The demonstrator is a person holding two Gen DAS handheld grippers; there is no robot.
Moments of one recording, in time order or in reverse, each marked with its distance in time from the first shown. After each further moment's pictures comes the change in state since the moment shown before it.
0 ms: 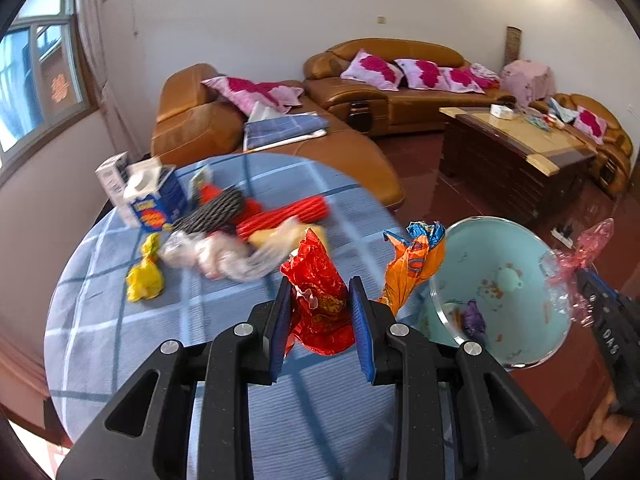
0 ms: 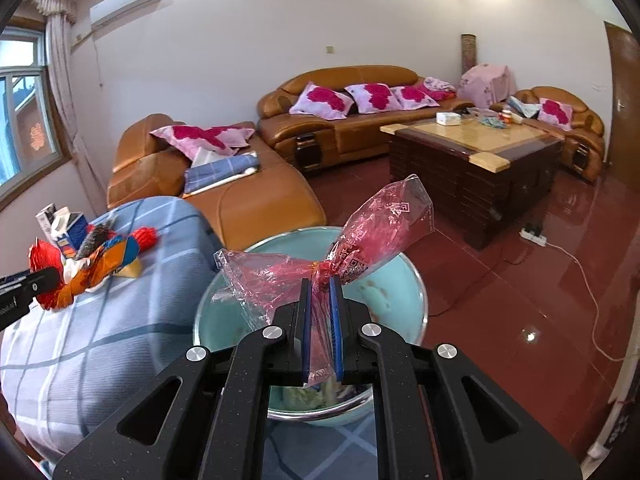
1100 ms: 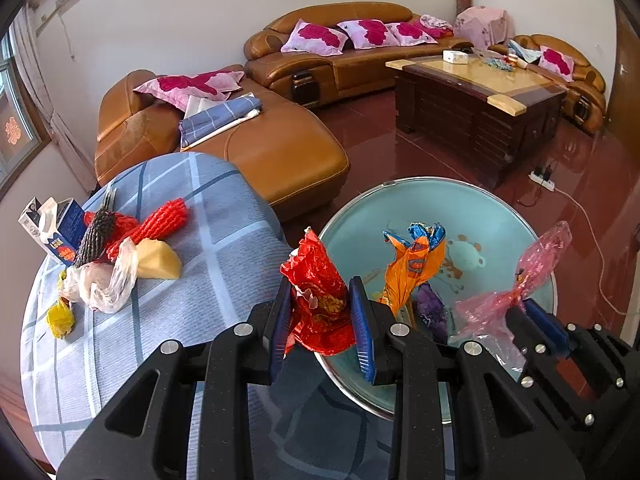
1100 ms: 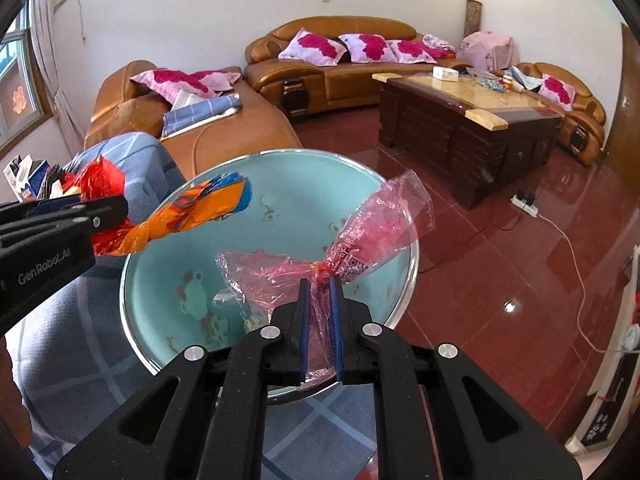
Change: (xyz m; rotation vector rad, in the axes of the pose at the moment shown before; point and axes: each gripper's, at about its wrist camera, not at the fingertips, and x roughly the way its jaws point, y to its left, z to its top) left arm 0.069 -0.126 0.007 0.175 0.107 -0.066; right arm 0.055 -0.018 -0.025 -0.040 0.200 -0.046
